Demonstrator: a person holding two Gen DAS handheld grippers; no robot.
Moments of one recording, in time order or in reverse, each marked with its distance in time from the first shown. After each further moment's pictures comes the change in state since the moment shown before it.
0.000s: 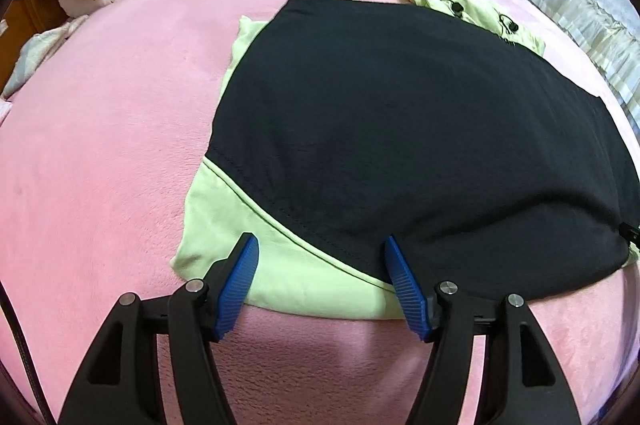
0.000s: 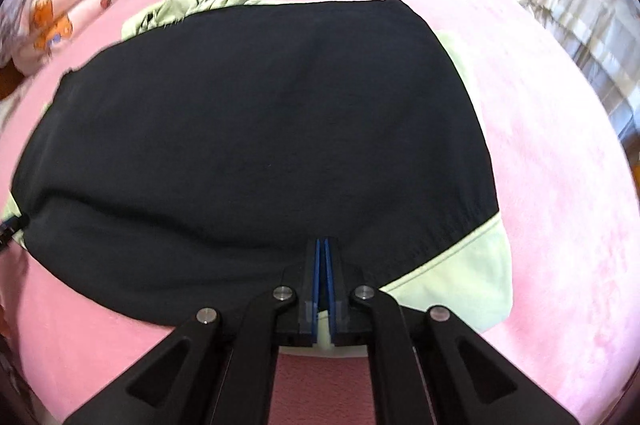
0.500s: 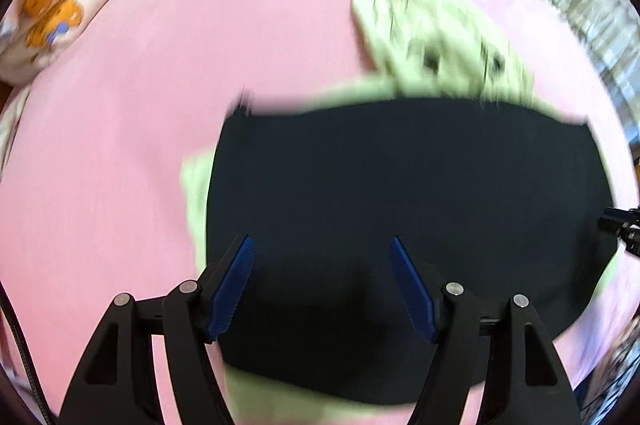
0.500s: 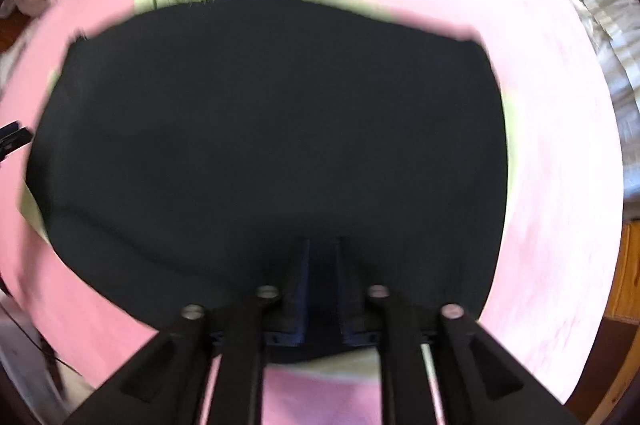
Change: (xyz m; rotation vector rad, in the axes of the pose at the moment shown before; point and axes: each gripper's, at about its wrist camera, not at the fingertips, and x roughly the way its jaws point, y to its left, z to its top) left arm 0.003 -0.038 0.199 0.181 0.146 -0.067; right arm -0.005 0.027 0.146 -0.126 0.256 0.104
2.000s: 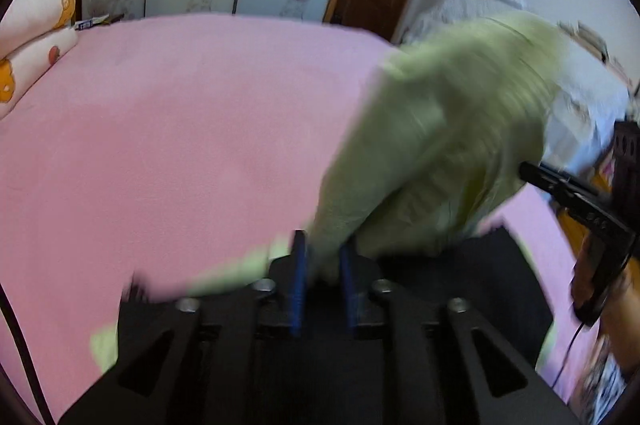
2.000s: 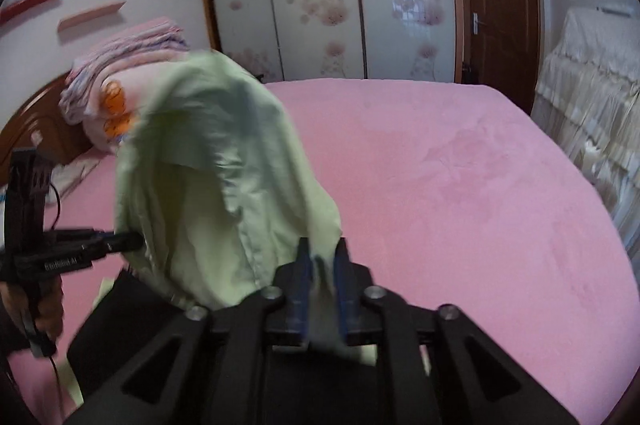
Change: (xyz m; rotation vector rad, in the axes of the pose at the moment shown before) left arm -0.016 -0.024 0.016 0.074 -0.359 -0.311; right arm -0.073 0.022 0.071 -0.084 -0.714 0.080
